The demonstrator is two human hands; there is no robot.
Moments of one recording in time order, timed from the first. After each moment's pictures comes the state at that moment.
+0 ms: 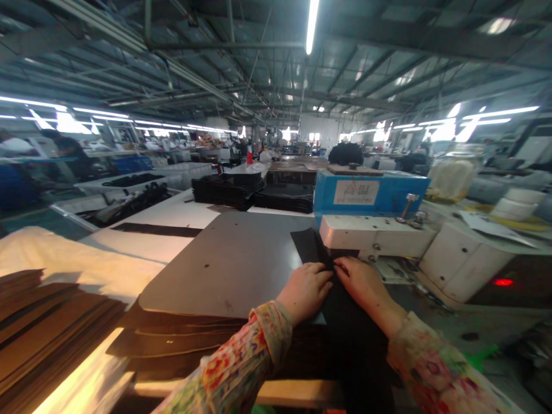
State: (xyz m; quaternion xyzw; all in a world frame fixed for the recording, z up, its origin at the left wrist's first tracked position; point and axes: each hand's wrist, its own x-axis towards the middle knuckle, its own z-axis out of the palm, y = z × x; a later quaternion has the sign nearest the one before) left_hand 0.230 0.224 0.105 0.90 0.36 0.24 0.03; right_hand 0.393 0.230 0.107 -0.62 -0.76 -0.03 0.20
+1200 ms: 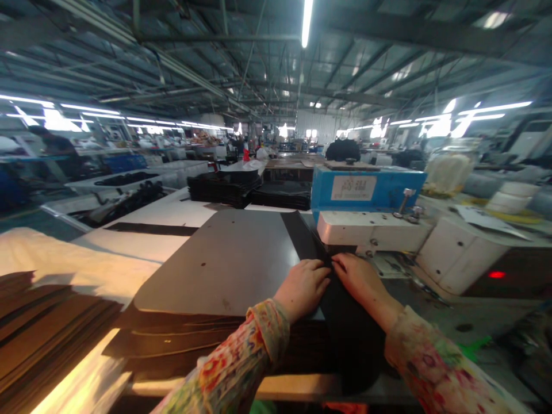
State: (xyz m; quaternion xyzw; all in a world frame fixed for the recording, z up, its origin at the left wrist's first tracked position) left_hand 0.231 0.221 0.109 0.90 0.36 0.24 0.04; right_hand 0.394 0.231 0.104 -0.62 -0.76 -0.05 0.19
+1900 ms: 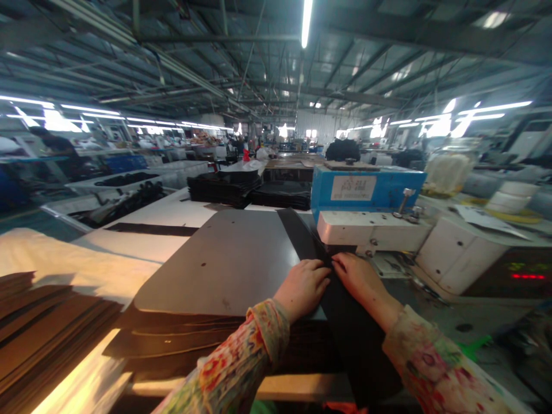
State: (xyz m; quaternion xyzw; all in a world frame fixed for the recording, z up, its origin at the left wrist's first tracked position) left_hand 0.229 0.222 0.110 0.90 0.36 0.23 0.05; right_hand 0.394 0.231 0.104 -0.61 -0.76 -0.05 0.19
